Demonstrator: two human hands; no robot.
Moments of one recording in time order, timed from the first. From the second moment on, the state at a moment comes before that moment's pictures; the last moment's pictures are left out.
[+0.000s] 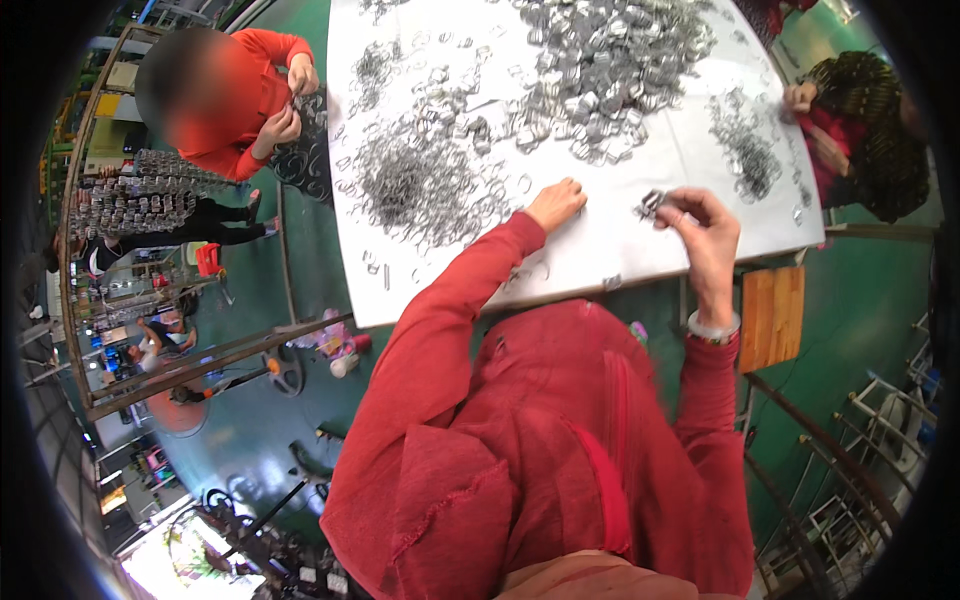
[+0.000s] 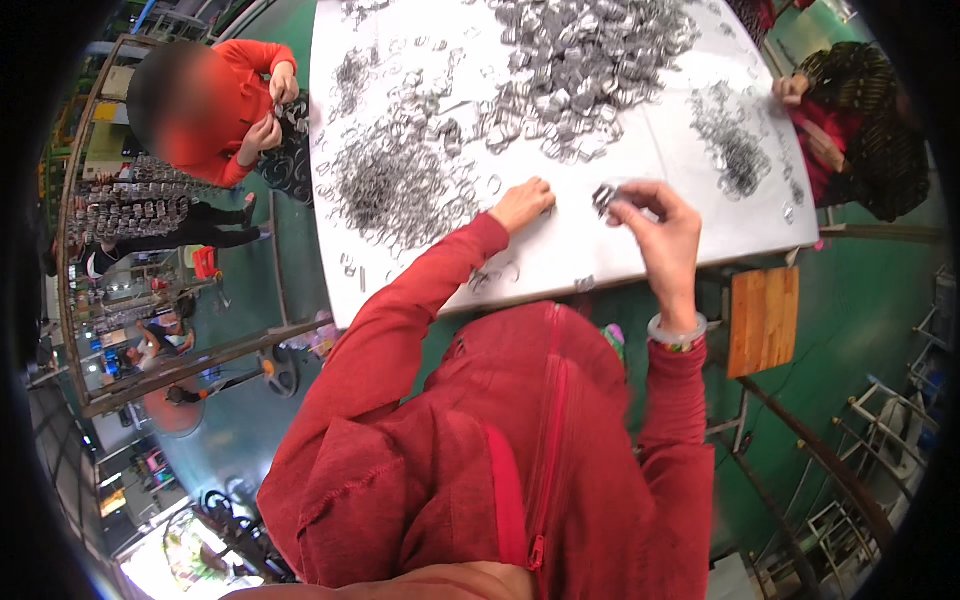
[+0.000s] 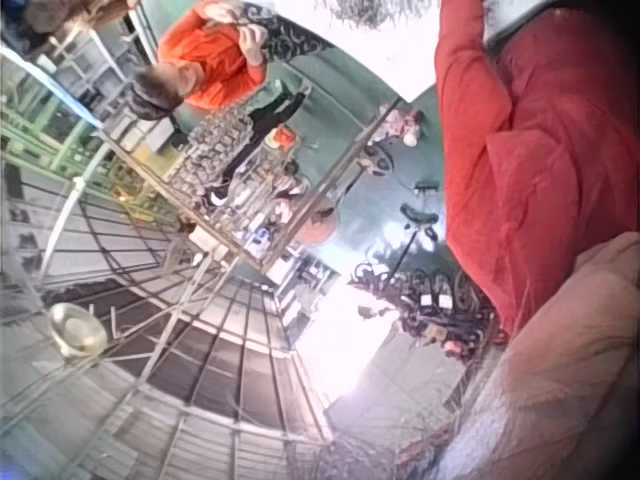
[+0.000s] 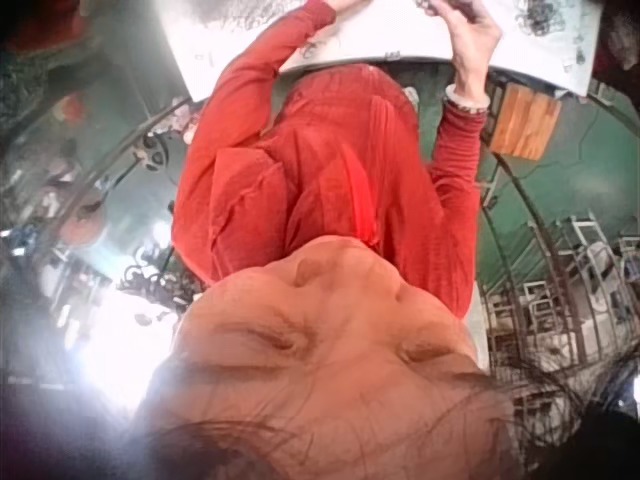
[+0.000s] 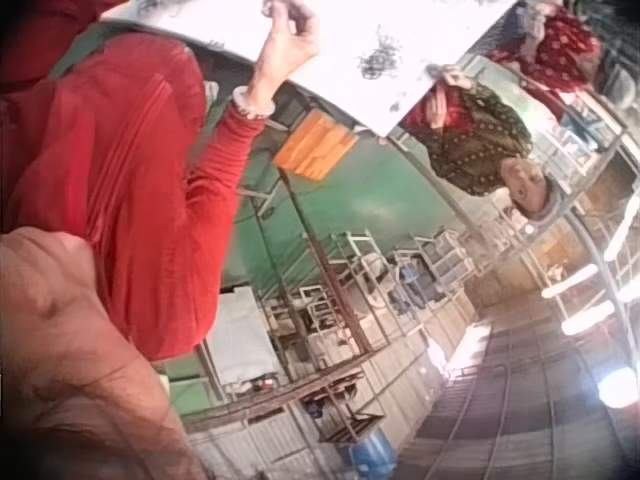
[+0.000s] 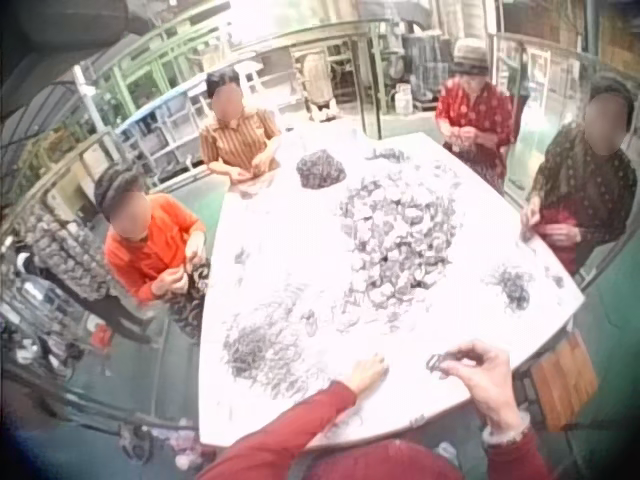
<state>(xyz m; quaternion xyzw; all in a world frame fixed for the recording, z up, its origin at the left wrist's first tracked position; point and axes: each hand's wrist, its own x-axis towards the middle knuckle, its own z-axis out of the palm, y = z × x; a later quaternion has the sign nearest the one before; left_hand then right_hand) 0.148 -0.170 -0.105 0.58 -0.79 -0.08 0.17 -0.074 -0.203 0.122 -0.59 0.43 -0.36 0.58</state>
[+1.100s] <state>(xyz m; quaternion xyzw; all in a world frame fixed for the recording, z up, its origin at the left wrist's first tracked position) 0.102 -0.110 0.127 0.55 -0.61 -0.09 0.56 -0.034 -0.173 0.125 -0.55 0.32 -0.42 0.65</state>
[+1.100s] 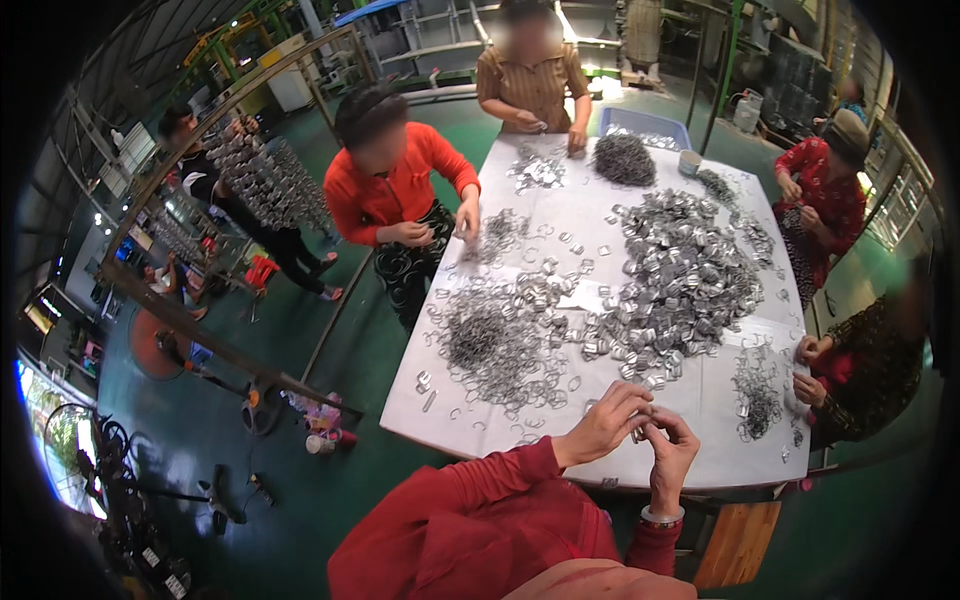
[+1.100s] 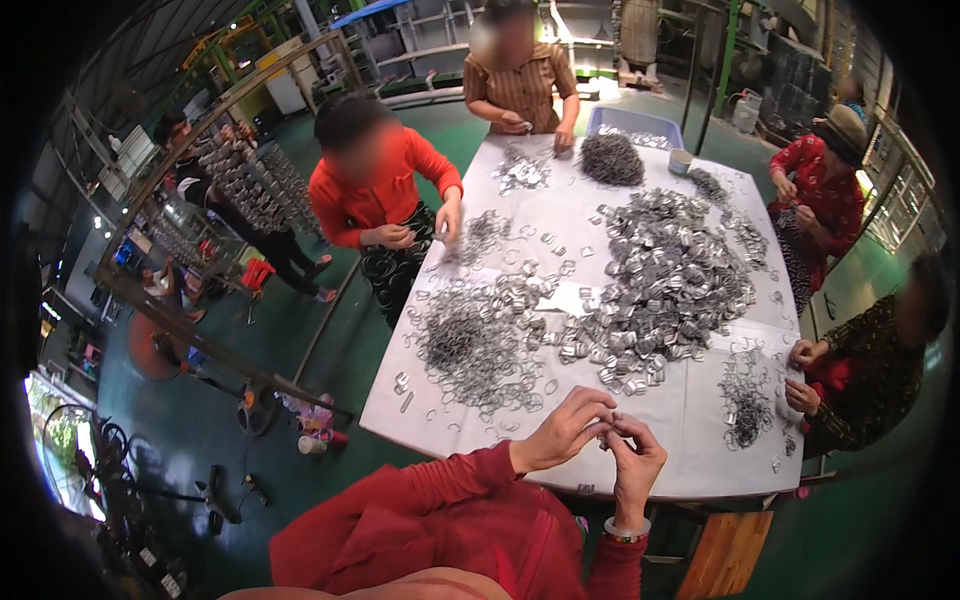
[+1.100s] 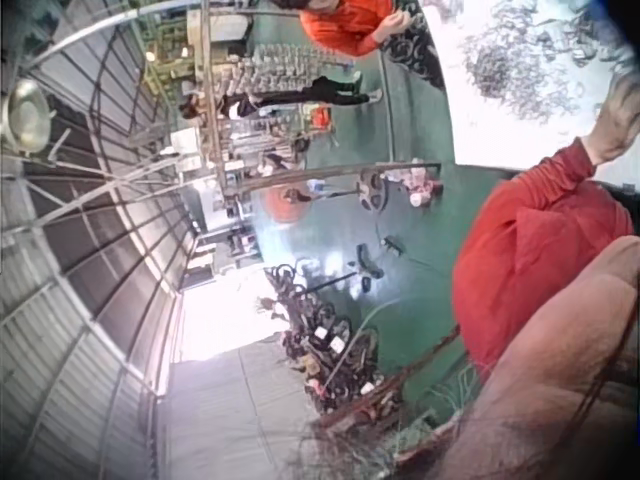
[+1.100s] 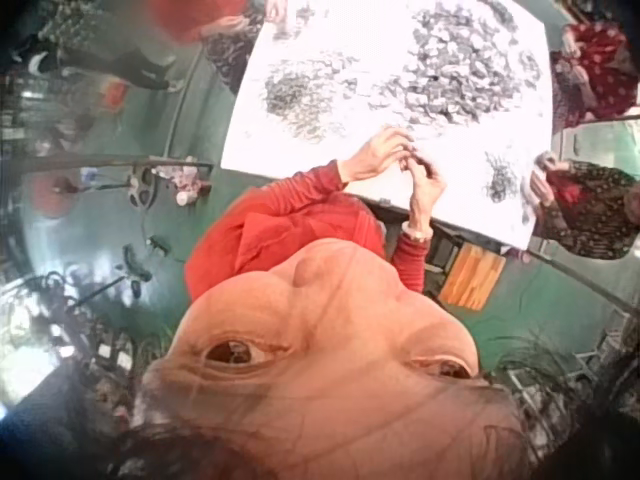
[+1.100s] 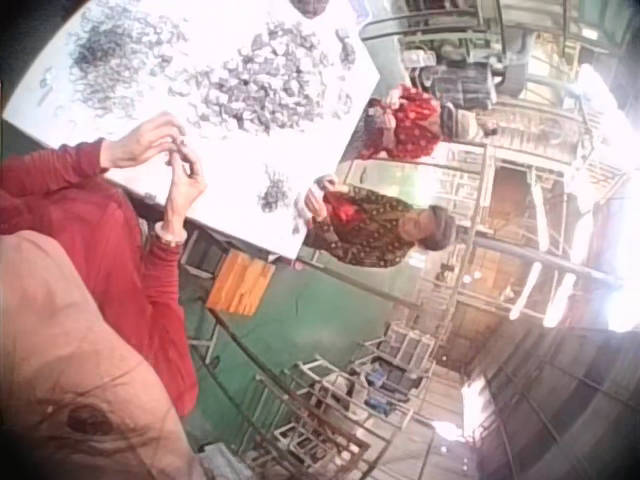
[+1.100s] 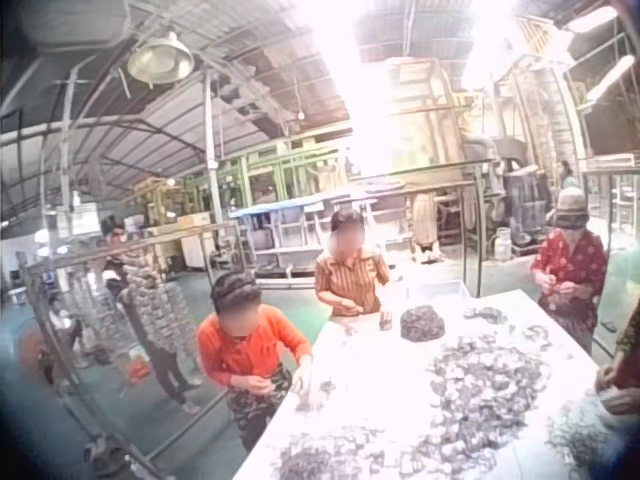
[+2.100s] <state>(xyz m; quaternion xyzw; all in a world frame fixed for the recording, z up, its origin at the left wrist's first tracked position) 0.201 -0.057 0.123 0.50 -0.56 -0.24 0.62 0.043 -0.206 -0.013 -0.65 0.44 -0.22 0.59</state>
